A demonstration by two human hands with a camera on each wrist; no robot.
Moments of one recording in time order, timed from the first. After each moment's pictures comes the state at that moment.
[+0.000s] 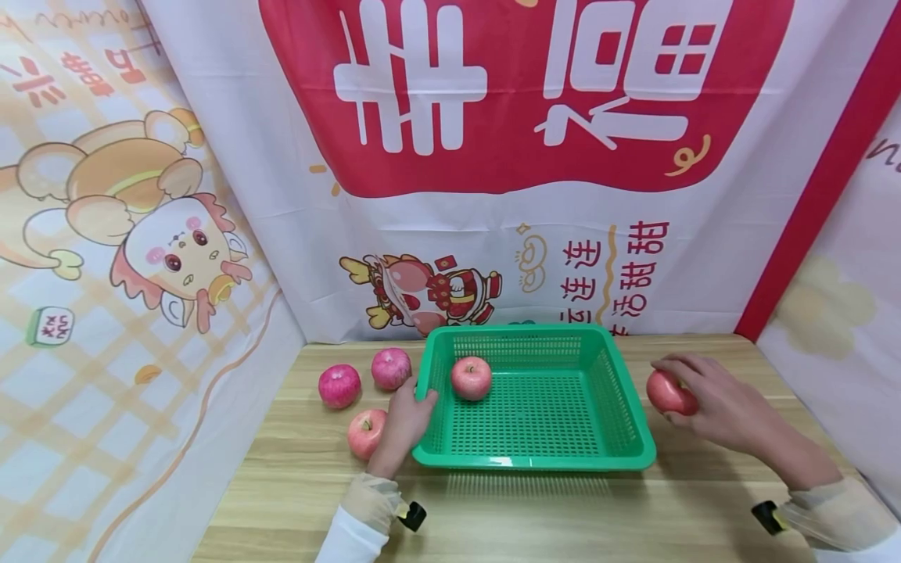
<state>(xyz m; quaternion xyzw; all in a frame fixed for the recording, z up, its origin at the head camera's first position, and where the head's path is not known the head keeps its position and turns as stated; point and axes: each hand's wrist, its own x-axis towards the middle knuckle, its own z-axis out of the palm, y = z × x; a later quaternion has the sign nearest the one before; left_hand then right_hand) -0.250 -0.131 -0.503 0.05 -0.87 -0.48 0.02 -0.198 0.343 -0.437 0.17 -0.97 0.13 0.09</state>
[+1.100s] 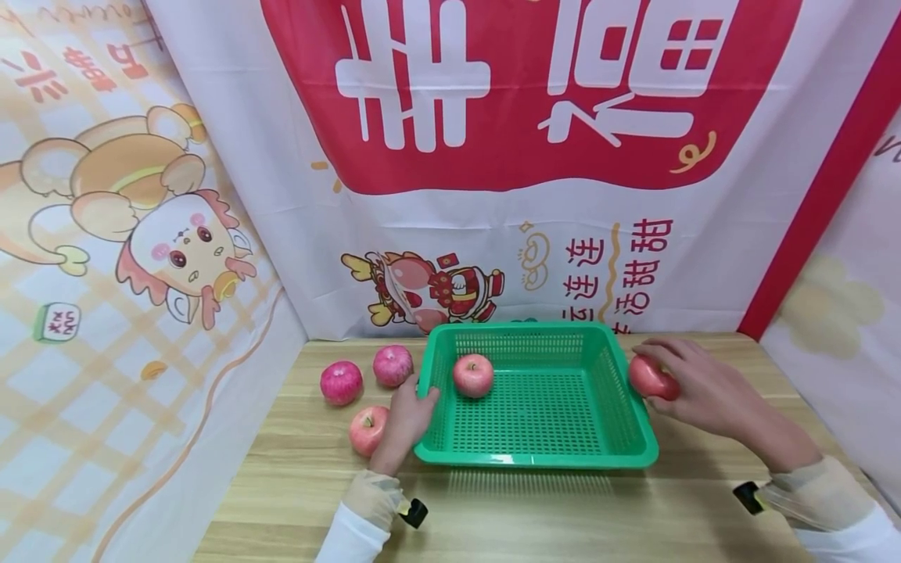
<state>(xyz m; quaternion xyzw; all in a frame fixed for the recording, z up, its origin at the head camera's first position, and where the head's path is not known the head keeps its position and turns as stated) -0.251 -0.131 -0.502 0.05 -0.88 -0.48 0.02 -0.209 0.320 -0.418 0.22 -0.96 0.13 0.12</state>
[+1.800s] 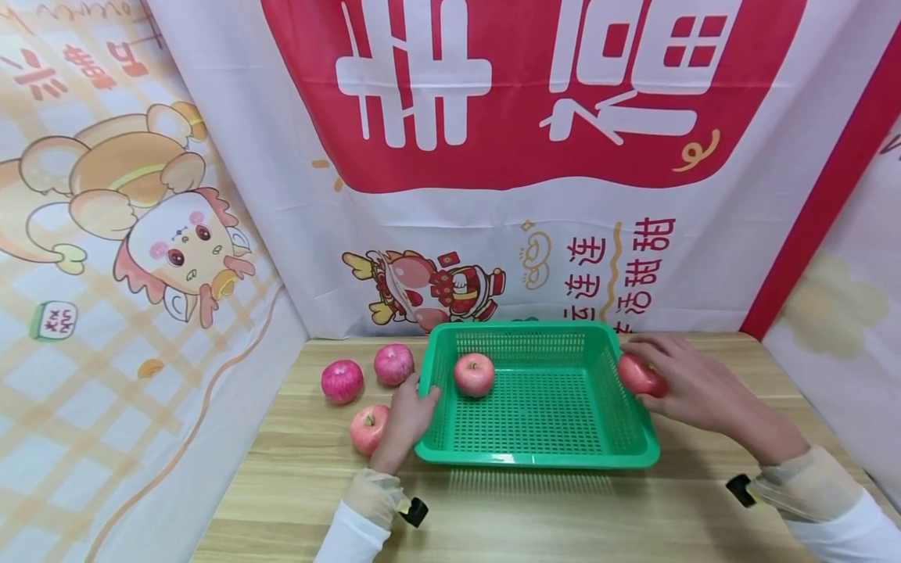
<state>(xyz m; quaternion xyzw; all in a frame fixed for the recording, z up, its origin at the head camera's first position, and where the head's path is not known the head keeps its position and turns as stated) -0.251 -0.131 -0.501 0.05 -0.88 -0.47 0.02 -0.213 0.304 -0.410 0.23 -0.96 0.13 0.10</state>
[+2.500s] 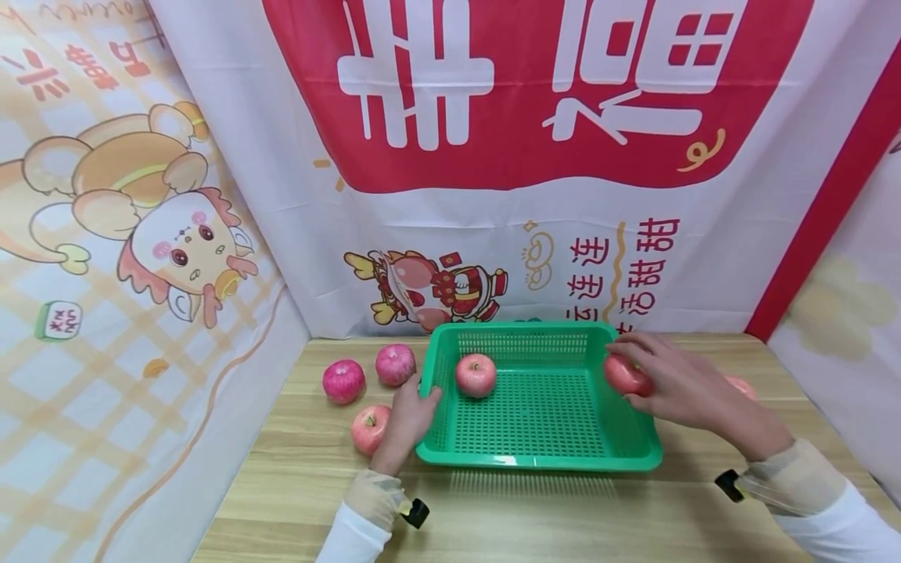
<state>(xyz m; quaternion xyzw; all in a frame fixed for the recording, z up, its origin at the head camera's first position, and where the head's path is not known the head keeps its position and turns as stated) -0.252 -0.131 -0.501 0.05 -0.88 -0.47 0.03 -0.221 0.288 -0.407 0.26 -0.95 0.13 0.08</state>
